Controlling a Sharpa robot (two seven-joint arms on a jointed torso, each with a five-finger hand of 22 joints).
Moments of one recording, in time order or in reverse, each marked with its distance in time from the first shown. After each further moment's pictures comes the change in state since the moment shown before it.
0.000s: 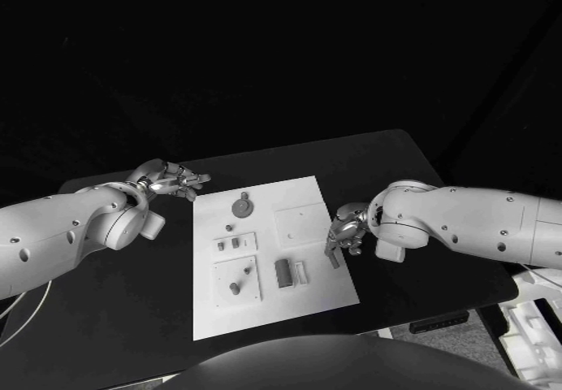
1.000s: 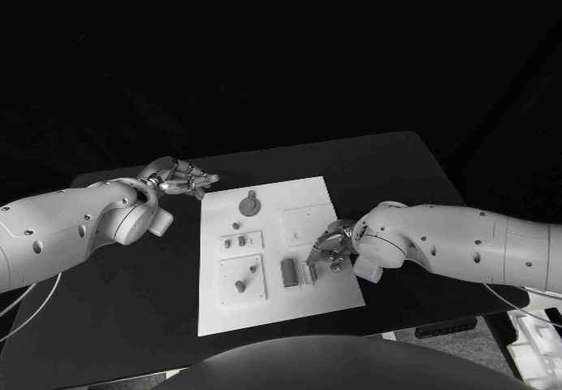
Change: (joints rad) left arm 0.001 -0.008 0.000 0.011 -0.011 0.005 -0.010; left_hand 0.203 0.013 -0.185 0.248 0.000 0.000 0.000 0.000 -0.011 0.000 0.000 0.000 -0.005 0.014 -0.001 -0.027 0.029 0.000 0.000 0.000 0.000 -0.002; right arm -0.077 0.114 -0.003 -0.051 0.250 -0.167 -0.015; right_hand -0.002 -0.002 -0.002 -0.001 -0.004 0.002 -0.001 0.000 0.000 0.000 0.000 -0.001 0.000 -0.002 0.002 0.000 -0.001 0.000 0.001 0.002 0.000 0.000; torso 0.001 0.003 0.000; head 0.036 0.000
